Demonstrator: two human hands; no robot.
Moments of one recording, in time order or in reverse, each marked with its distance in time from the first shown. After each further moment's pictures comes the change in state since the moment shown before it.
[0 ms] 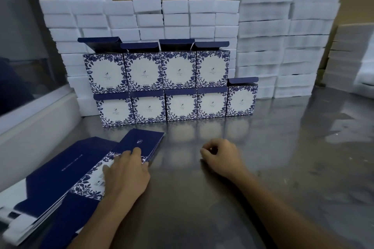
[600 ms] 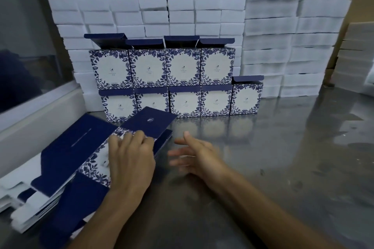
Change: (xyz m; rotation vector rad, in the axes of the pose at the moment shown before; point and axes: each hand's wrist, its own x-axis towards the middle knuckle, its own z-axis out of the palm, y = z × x) left_hand -0.017 0.014 -0.023 0.142 0.581 0.361; right_hand -0.032 -0.066 0.009 0.996 -0.442 0.214
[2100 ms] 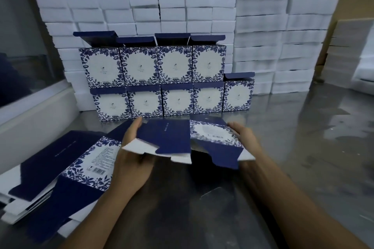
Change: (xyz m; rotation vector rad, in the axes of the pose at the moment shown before) left_hand -0.012 -0.004 0.045 -1.029 -0.114 -0.323; right_hand -0.005 -0.030 -0.091 0.315 0.618 0.009
